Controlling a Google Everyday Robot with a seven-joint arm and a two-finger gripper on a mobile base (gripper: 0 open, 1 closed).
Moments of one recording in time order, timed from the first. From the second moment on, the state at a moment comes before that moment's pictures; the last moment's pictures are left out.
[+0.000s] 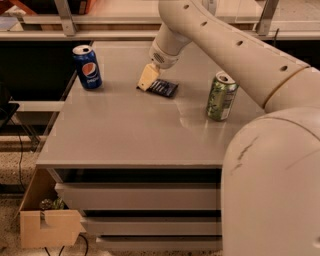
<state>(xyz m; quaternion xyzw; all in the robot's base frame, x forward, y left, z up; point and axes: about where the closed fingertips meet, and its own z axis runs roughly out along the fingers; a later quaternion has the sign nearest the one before) 0.747 0.004 0.837 -0.48 0.84 0.05 0.25</state>
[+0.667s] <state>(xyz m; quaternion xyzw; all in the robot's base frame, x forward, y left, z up) 0.754 0.004 0.853 -0.49 0.84 0.06 0.25</state>
